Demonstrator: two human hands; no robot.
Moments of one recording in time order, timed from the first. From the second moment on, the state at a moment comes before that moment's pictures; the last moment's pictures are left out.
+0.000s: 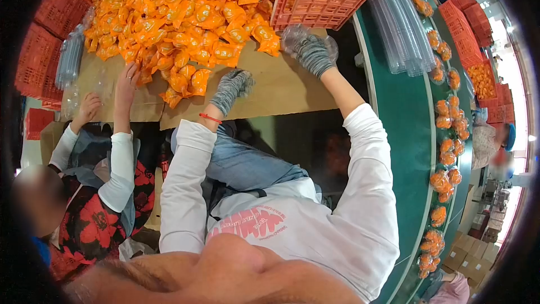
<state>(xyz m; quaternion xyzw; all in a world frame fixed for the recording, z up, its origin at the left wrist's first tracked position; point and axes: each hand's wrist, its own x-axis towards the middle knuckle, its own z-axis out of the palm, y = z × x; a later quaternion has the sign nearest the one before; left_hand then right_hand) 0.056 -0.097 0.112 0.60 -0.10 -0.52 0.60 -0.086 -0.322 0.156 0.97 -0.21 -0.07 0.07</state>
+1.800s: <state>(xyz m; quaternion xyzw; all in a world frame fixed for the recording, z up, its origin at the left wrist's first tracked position) 0.097 -0.113 0.146 0.88 -0.48 -0.05 -0.02 -0.110 -0.190 0.129 0.98 0.07 0.16 -0.05</state>
